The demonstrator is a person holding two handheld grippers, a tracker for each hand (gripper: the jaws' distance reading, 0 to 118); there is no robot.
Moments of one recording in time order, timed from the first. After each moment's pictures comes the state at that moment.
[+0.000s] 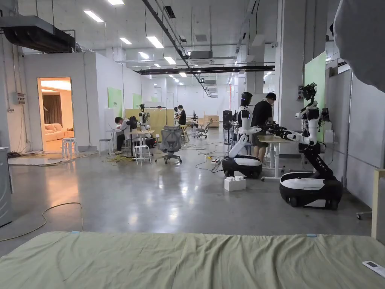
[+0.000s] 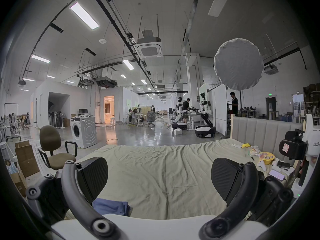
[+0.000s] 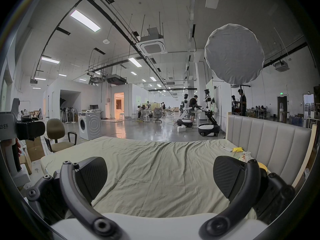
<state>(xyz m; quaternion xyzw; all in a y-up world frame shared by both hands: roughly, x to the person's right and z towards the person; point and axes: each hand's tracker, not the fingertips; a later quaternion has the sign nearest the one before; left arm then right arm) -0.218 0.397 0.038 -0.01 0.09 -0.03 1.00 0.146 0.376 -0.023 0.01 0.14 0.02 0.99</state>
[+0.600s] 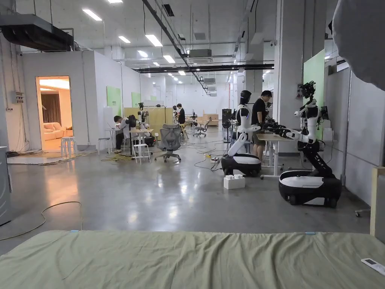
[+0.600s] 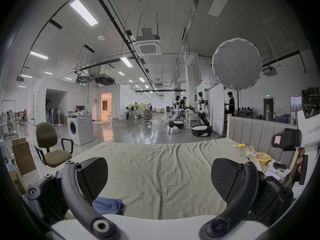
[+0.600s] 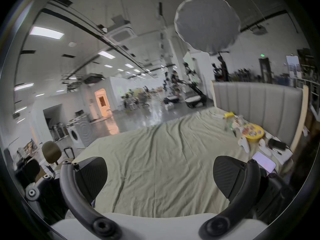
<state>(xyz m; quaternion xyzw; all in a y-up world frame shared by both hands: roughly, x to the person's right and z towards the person) -0.209 0.395 0.033 -0.02 0.07 -0.02 1.00 0.140 0.400 -0.040 -0.14 0.04 -0.11 0.98</state>
